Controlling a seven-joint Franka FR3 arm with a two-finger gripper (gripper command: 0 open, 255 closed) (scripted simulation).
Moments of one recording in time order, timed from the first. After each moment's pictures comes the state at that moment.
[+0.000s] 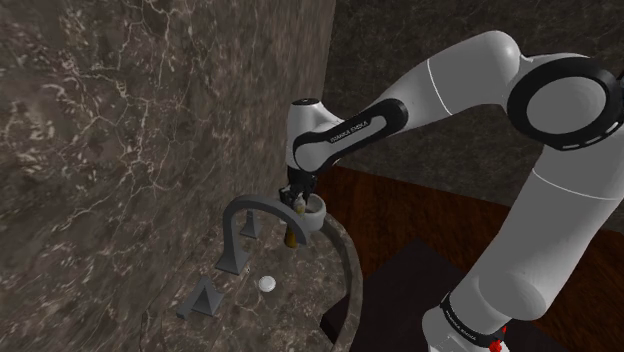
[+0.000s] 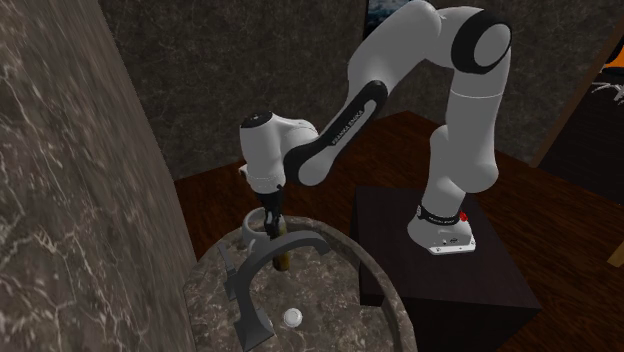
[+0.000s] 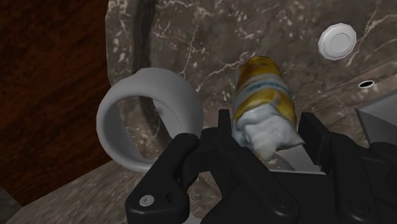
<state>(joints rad) 0.07 0.14 0.23 -2.20 -0.04 2.29 0.24</state>
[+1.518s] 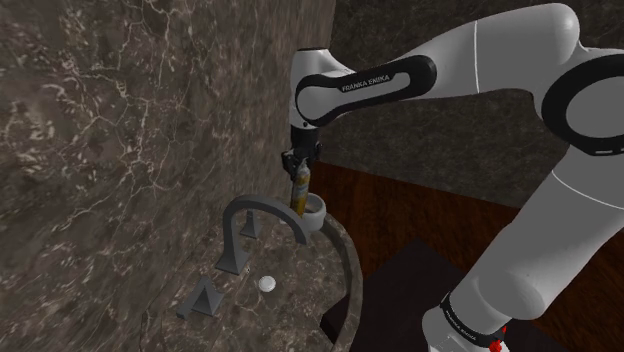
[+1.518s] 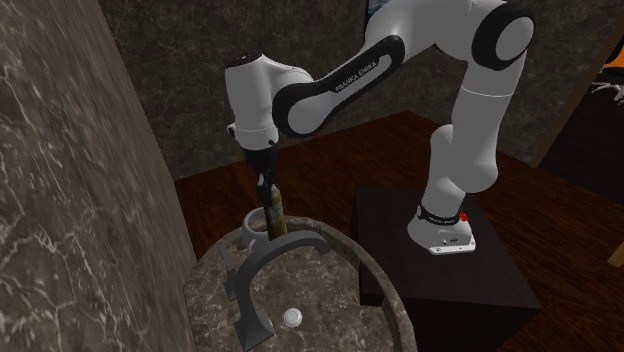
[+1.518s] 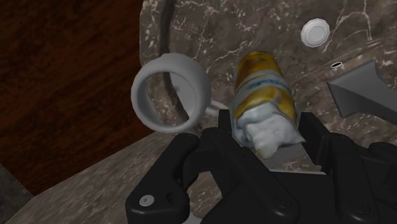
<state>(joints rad) 0.06 0.02 0.23 -2.03 0.00 2.01 0.19</state>
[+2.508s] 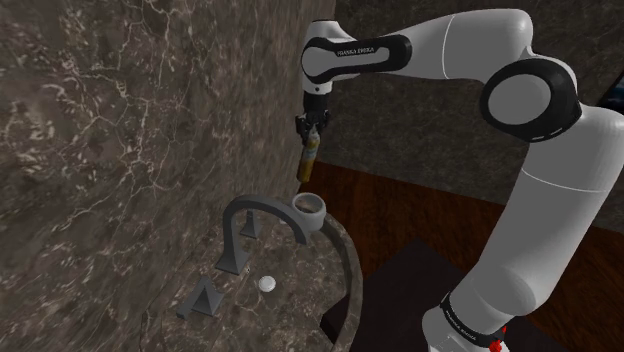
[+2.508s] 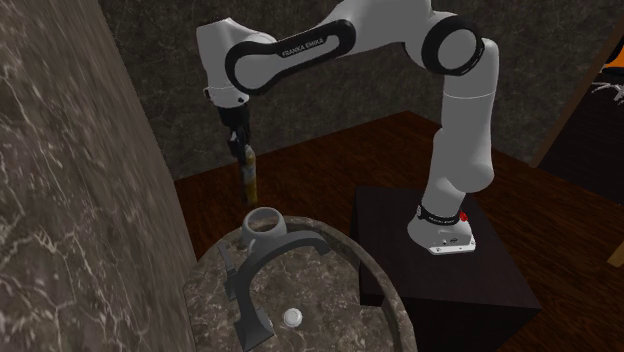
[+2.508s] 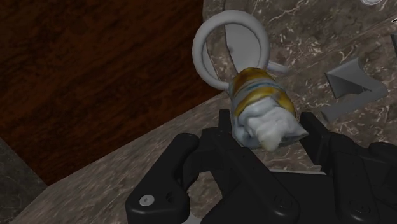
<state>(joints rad) -0.05 0.22 0.13 -1.65 -0.03 1.82 0.00</state>
